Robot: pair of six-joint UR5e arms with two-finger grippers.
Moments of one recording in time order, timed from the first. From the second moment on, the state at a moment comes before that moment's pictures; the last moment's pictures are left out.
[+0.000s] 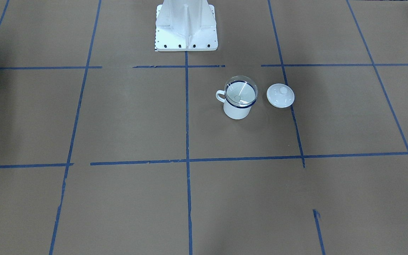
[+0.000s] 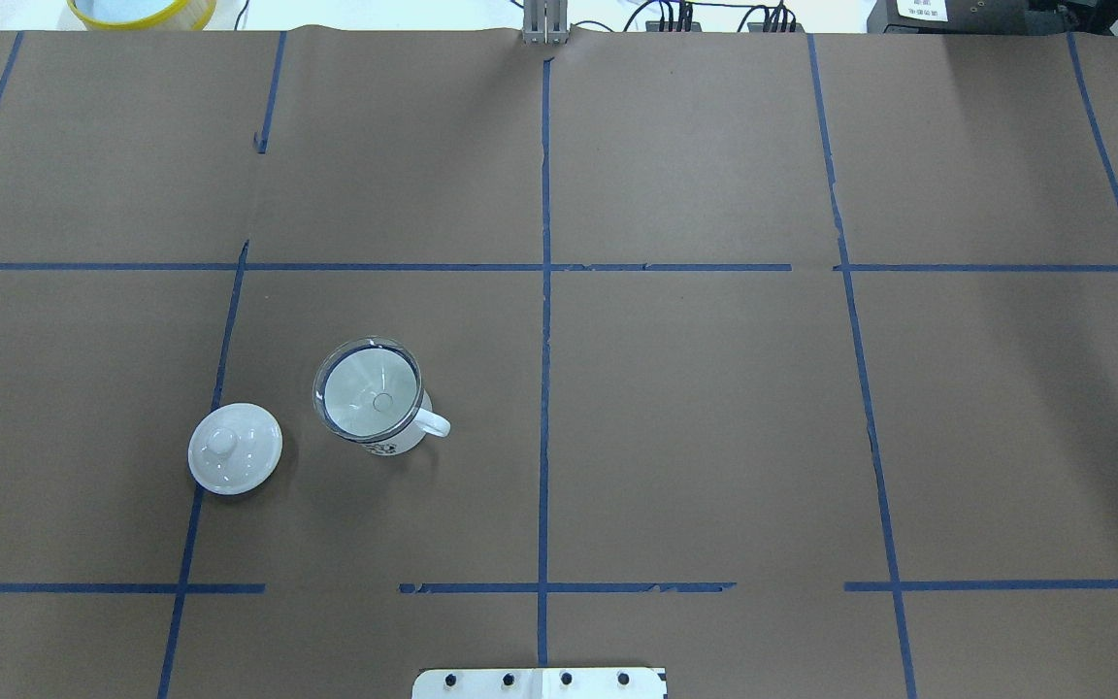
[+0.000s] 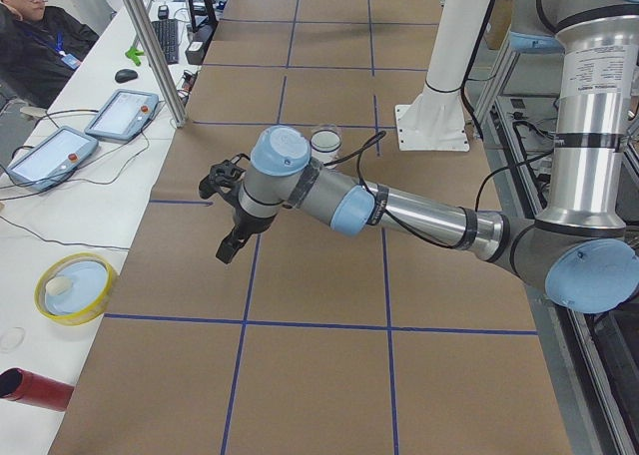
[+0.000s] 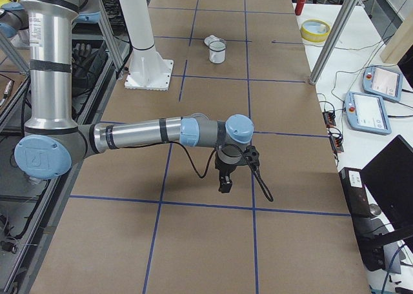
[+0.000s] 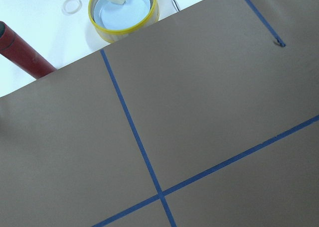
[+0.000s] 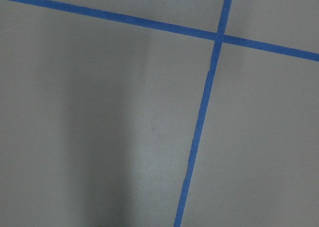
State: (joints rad) left arm -1.61 -1.57 -1.84 -1.85 -2.36 0.11; right arm 1.45 -1.63 1.79 -1.79 2.31 -0.13
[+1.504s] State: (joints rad) left arm -0.59 -2.12 -1.90 -1.59 -1.93 -1.31; right arm 1.45 -1.63 1.79 -1.79 2.31 -0.13
